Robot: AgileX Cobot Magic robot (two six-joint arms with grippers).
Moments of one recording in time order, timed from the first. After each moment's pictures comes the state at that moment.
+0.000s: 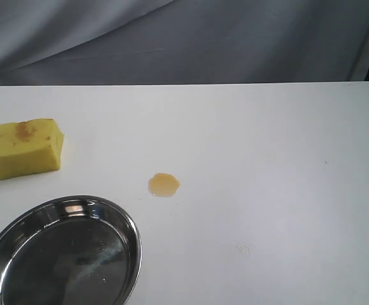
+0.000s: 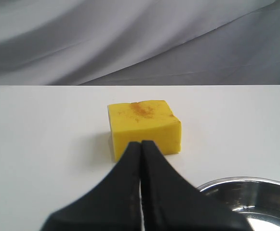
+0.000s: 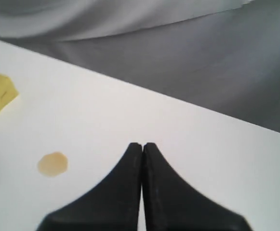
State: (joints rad) left arm 0.03 0.01 -0.01 -0.06 0.26 0.06; right arm 0.27 0.71 -0.69 0.28 0.44 -0.38
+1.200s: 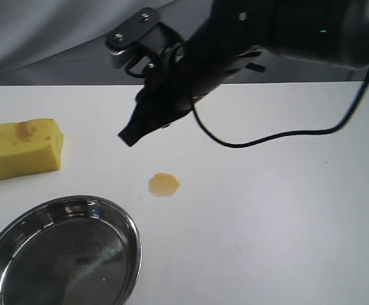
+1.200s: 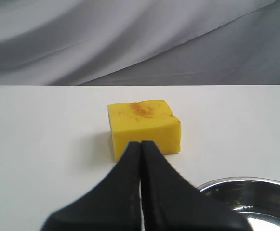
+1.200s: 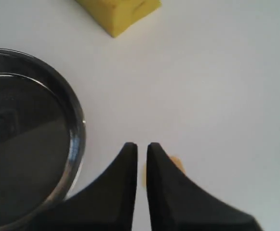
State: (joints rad) left arm 0.03 0.01 -0.01 -0.06 0.26 0.06; right arm 0.71 1.86 -1.55 0.26 0.70 -0.52
